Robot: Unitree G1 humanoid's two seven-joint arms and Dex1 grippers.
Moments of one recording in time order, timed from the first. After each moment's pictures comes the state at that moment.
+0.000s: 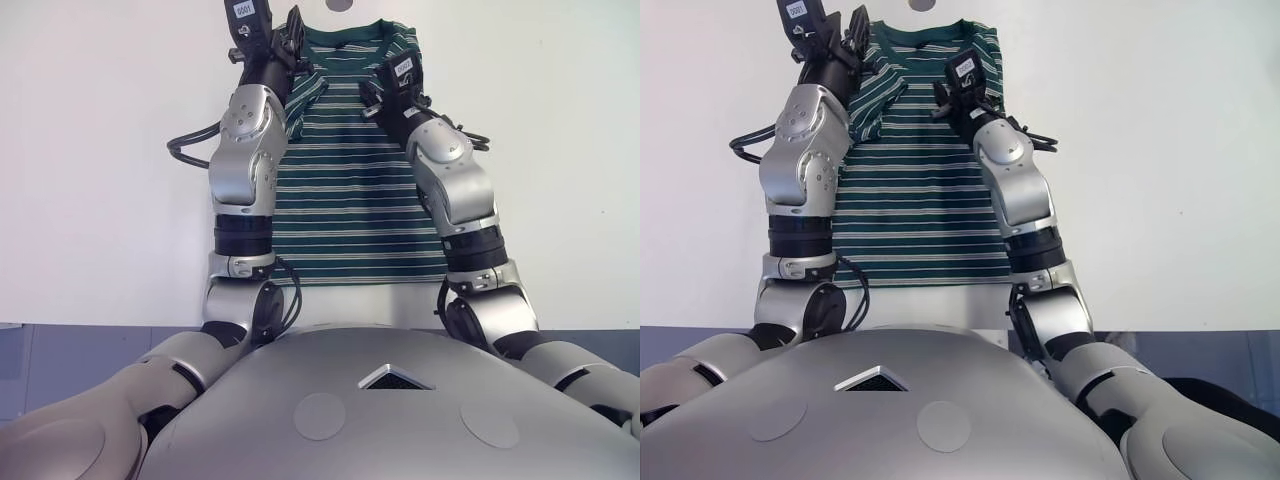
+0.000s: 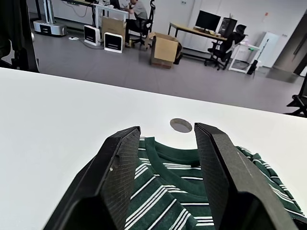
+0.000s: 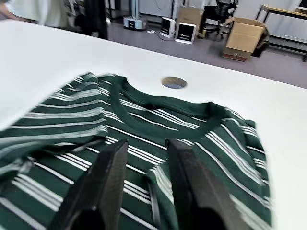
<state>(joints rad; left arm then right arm) -0.38 -0.13 0.05 0.03 -0.15 0.43 0.05 -0.30 -0.01 0.17 0.05 0.09 0.48 0.25</state>
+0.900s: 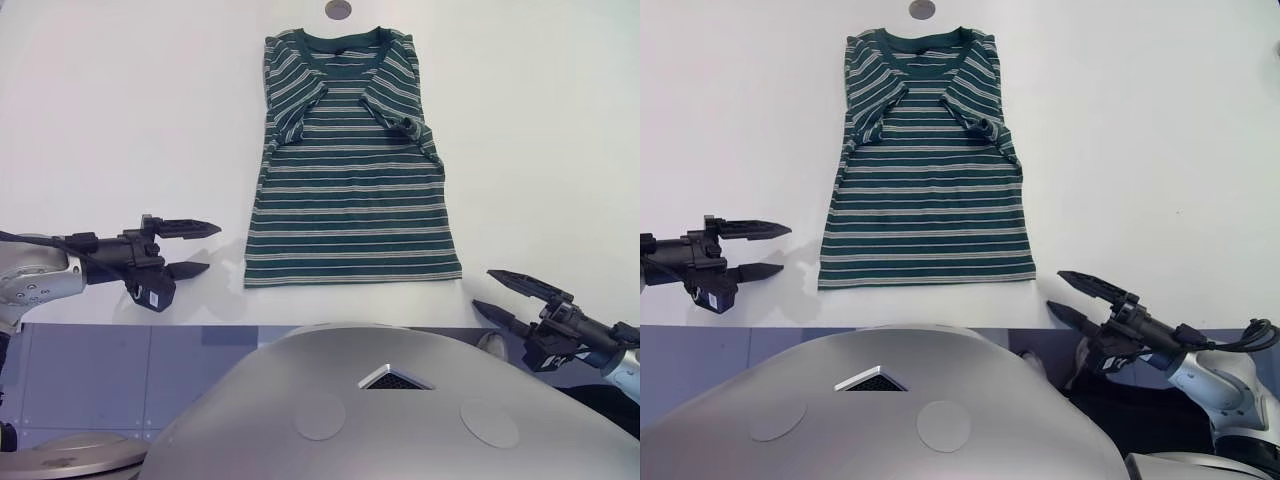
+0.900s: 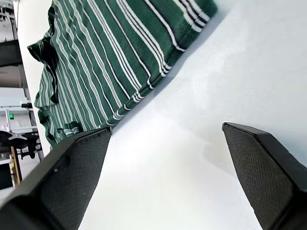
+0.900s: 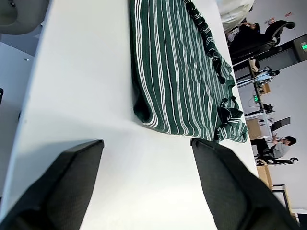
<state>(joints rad) 0.32 1.12 0.00 0.15 0.38 -1.21 -0.68 0.74 -0.73 -0.33 0.18 -0.42 -1.32 0.53</state>
